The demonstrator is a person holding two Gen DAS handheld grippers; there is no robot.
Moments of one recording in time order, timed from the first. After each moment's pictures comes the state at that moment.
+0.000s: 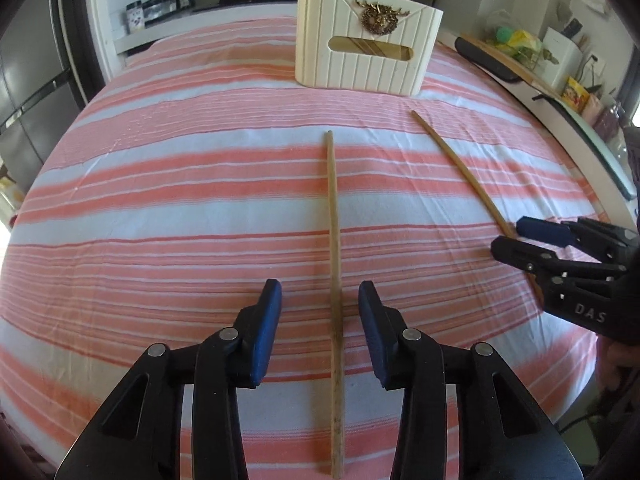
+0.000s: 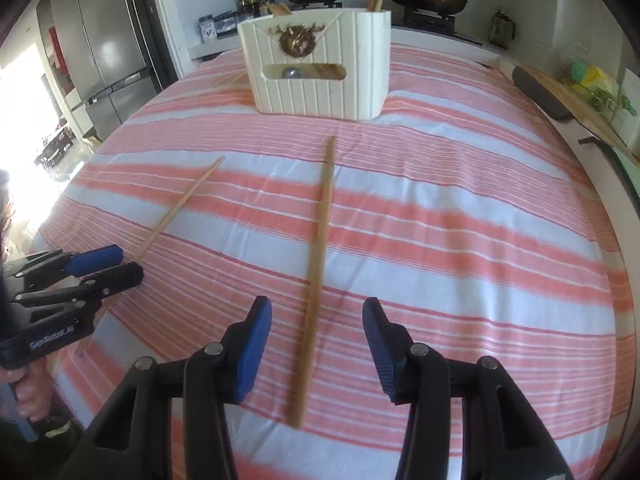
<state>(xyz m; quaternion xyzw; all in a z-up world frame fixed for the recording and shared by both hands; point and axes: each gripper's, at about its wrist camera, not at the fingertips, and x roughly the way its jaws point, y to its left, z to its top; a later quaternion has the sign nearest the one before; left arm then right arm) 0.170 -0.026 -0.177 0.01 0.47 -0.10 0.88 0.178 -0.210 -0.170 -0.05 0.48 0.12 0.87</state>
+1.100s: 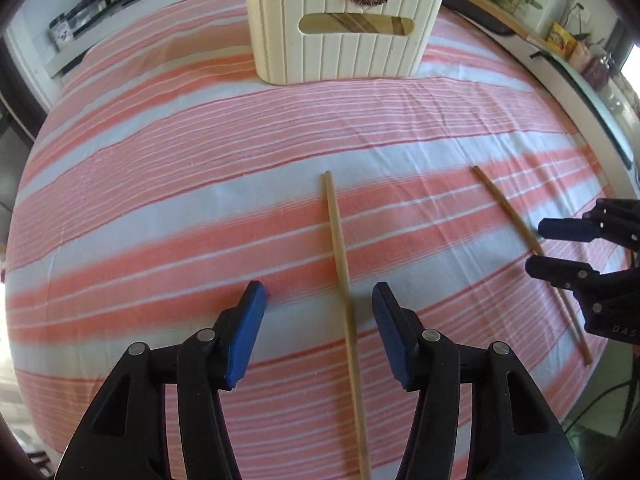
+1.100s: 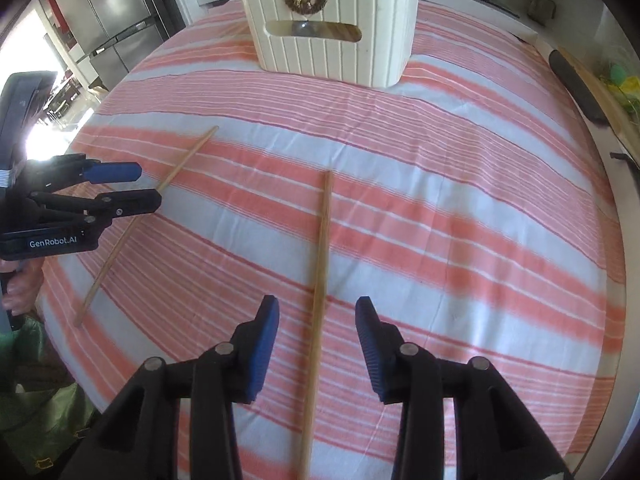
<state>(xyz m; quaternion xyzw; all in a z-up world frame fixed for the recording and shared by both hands) 0.262 -0.039 -0.175 0.09 0.54 -0.17 0.82 0.220 -0.211 -0.163 -0.08 0.57 0.15 0.80</state>
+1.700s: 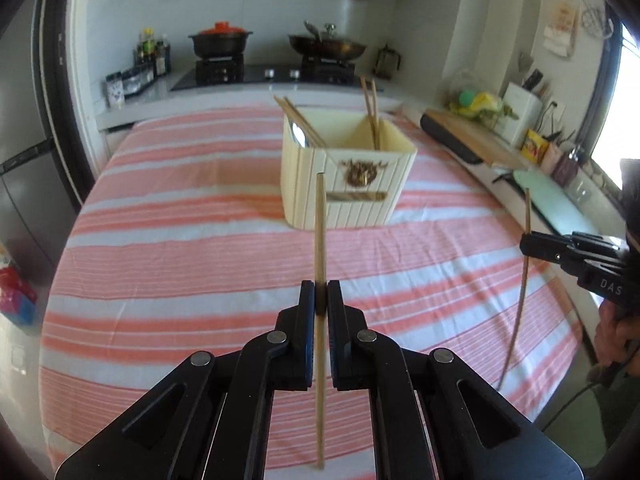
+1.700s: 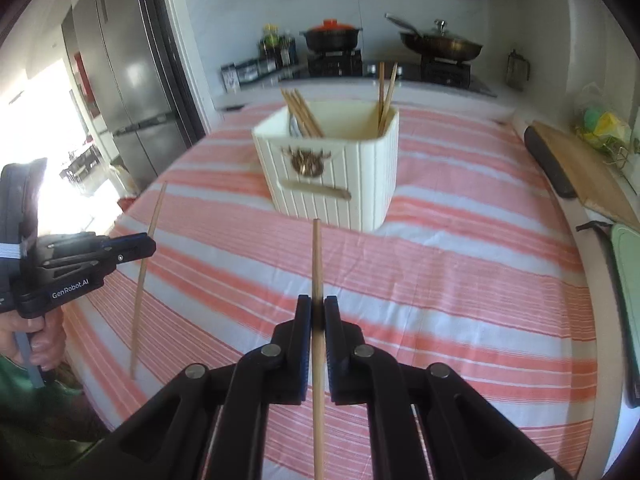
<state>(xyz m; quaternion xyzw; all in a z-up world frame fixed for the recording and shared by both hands) 0.204 0.018 -0.052 -0.02 0.37 -0.18 0.91 0.189 -0.245 -0.037 0.00 0.39 0.17 0.91</state>
